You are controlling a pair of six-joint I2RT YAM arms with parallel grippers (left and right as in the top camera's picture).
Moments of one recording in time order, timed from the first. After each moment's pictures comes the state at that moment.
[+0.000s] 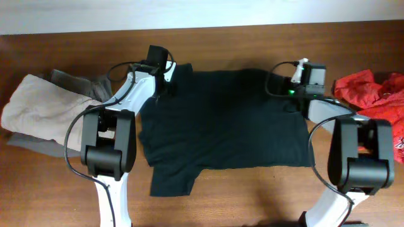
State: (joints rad) left arm -0.23 2.25 1.66 -0.66 0.03 0.03; right arm -0.11 1.95 1.07 0.08 -0.20 0.29
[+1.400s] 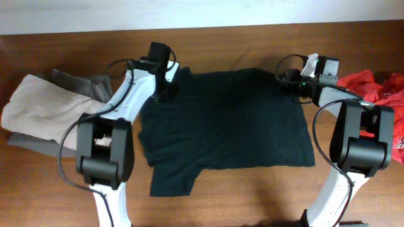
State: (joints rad) left arm -0.25 2.14 1.68 -0.82 0.02 0.06; right arm -0.21 2.15 1.28 -0.01 -0.51 0.39
